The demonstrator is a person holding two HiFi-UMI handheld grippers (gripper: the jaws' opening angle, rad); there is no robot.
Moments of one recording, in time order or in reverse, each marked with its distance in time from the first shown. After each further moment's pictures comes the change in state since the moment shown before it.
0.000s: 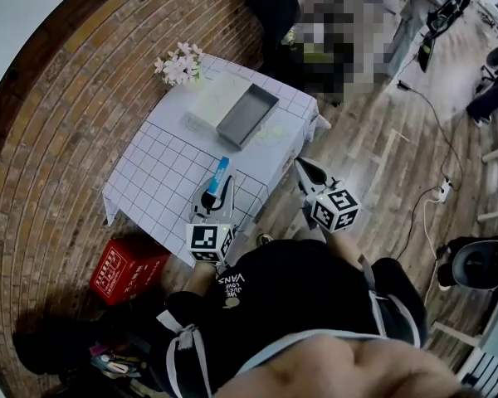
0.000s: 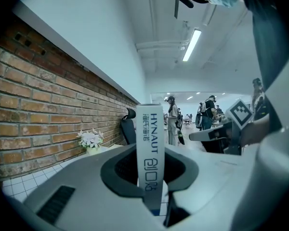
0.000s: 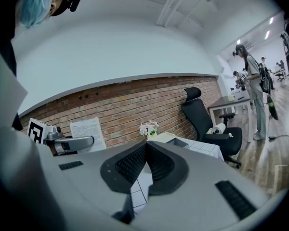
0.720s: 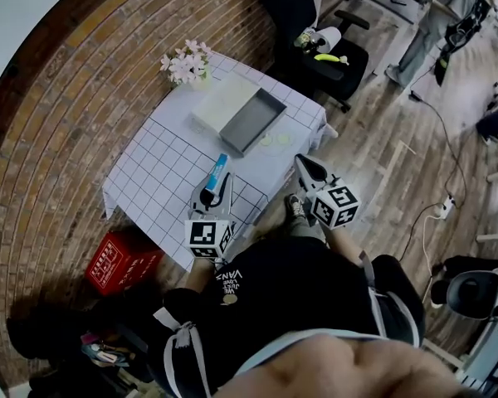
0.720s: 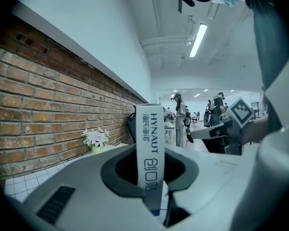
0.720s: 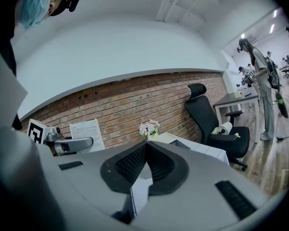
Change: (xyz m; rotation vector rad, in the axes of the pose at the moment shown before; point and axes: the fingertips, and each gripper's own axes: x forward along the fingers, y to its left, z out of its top) left arm 0.037 0.022 -0.003 -0.017 0.022 0.085; right arm 0.045 -0.032 0.011 0.001 0.026 0.060
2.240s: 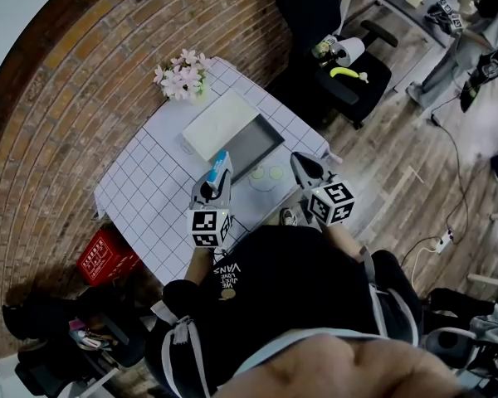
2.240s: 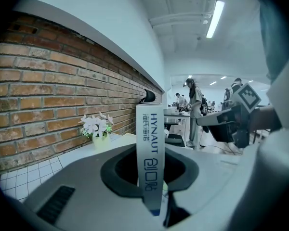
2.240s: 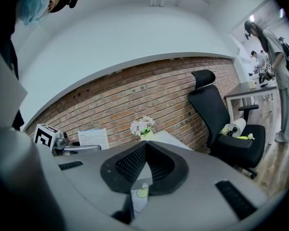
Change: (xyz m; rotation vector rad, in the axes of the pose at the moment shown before) left arm 0.158 0.040 -0.036 -0.044 0.164 0.164; right arm 0.118 -0.119 0.026 0.009 0.103 0.136
